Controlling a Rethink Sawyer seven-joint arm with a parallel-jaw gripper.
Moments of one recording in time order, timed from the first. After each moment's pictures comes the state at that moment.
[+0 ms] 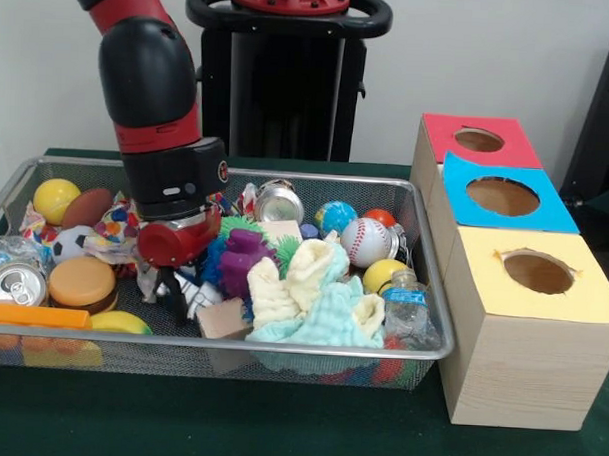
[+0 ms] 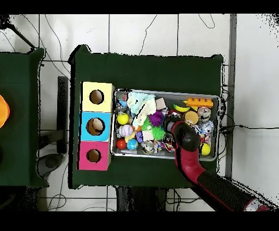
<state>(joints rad) -0.97 -0.34 0.59 2.13 0.72 -0.33 2.15</state>
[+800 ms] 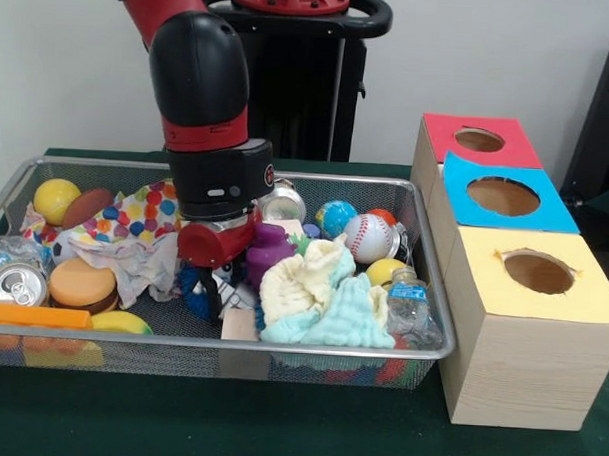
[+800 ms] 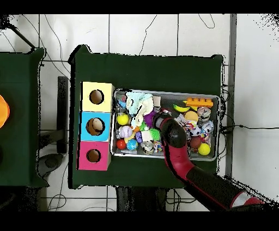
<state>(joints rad) -0.85 -0.39 0.58 2.15 0.80 -0.38 2.27</state>
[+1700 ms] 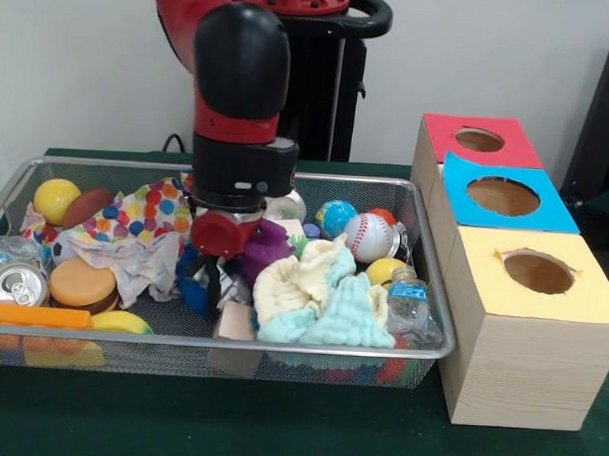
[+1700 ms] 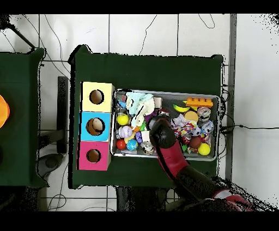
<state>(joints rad) -0.58 -0.48 0.32 2.10 0.75 -0.40 2.29</state>
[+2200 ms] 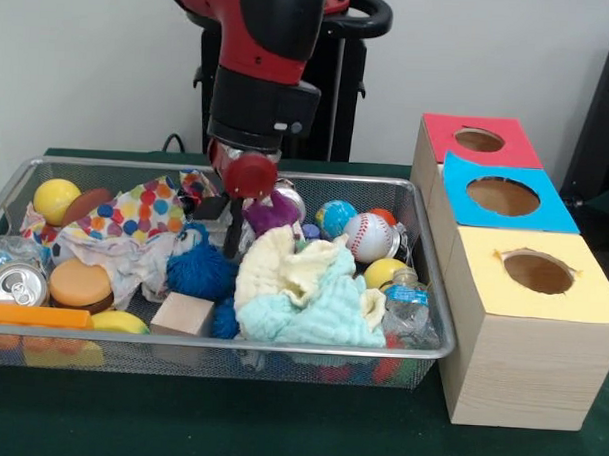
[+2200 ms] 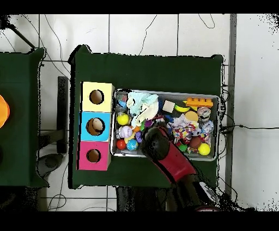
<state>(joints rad) -0.34 -0.58 -0.02 2.04 0.48 -0.20 2.19</state>
